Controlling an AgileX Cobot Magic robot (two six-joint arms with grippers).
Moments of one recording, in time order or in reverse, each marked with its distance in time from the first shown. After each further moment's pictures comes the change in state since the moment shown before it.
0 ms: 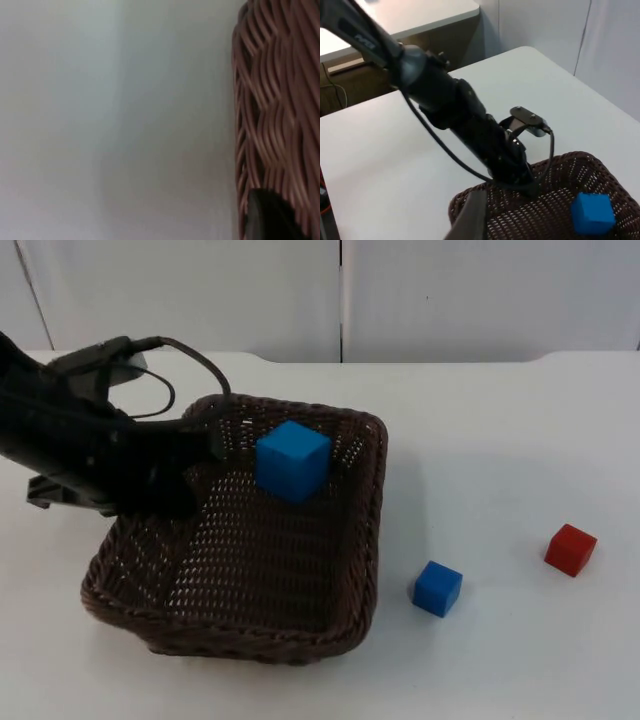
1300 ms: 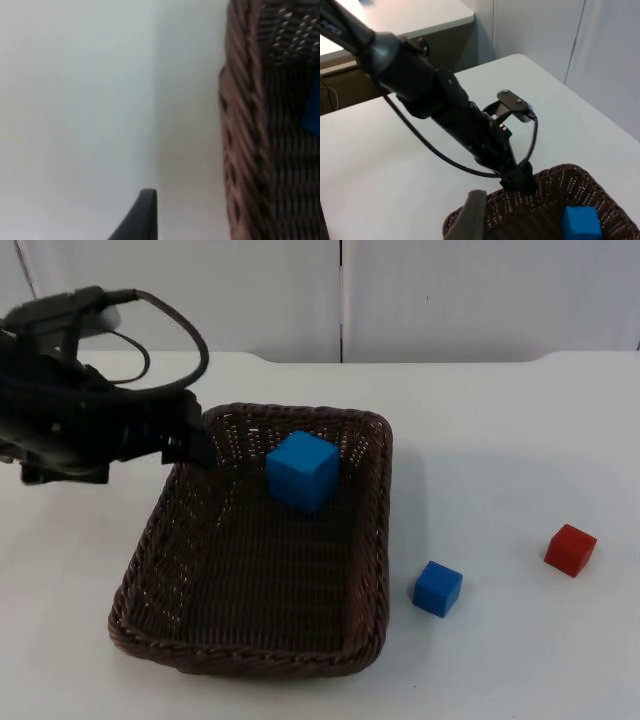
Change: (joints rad) right arm 0.000 -0.048 0.003 -0.034 0.008 0.000; left arm 0.000 -0.182 0.076 0.074 -0.072 -0.007
